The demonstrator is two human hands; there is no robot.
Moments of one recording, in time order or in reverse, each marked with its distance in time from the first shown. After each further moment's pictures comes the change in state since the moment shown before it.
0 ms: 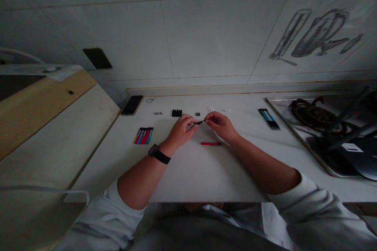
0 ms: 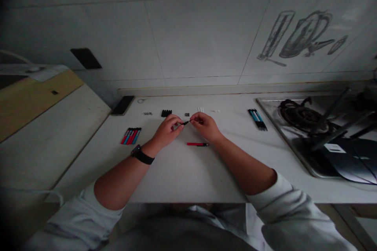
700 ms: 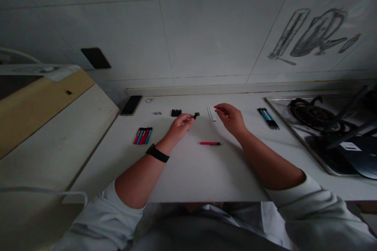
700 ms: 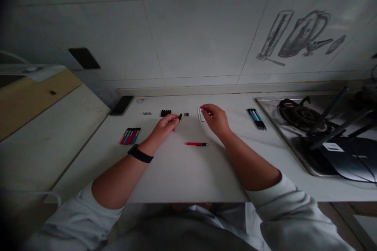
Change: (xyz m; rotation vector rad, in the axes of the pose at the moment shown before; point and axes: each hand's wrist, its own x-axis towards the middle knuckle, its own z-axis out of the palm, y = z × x) left_hand 0.003 -0.012 0.004 -0.460 0.041 -0.344; right_hand 0.011 -0.006 -0.040 -0.486 0.243 -0.138
